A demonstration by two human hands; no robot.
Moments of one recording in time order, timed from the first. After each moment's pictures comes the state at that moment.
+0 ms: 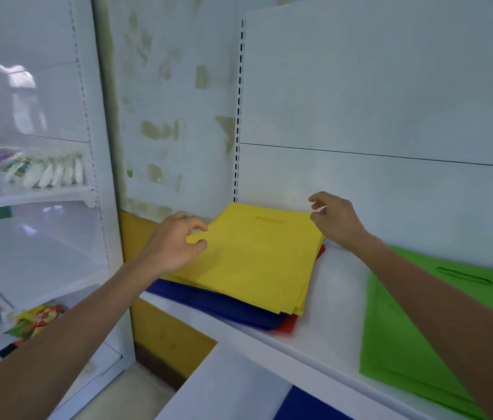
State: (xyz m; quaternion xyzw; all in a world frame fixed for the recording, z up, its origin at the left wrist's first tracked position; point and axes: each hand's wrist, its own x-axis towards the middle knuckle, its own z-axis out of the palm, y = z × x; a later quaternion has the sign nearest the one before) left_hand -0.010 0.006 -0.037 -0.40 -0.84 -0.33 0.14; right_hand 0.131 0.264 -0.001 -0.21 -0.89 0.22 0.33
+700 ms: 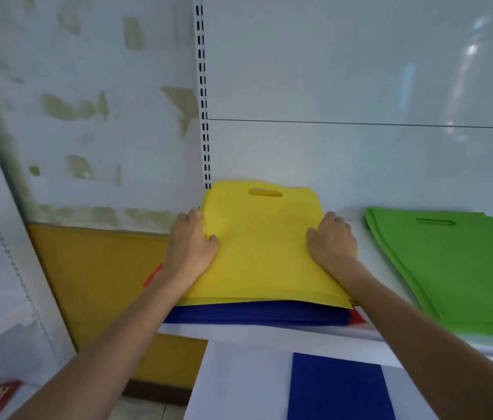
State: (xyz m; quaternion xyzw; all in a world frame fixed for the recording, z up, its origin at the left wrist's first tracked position) left_hand -0.087 0.043 -0.067 -0.45 -0.81 -0.37 0.11; right_hand 0.090 0.189 -0.068 -0.56 -0.78 0.08 0.27
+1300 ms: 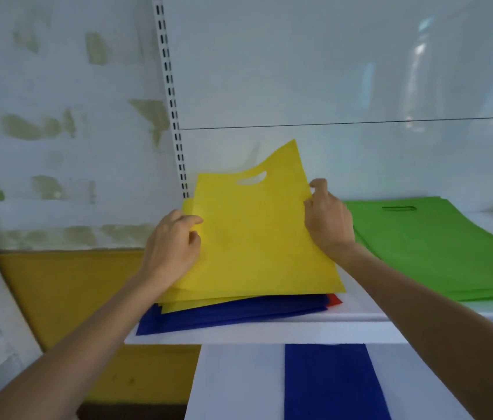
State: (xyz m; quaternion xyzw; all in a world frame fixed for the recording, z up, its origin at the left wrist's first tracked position) left_hand -0.079 0.026 -0.043 -0.55 -0.76 -0.31 0.16; right_hand 0.119 0.178 -0.039 -0.45 -0.79 -0.01 0.42
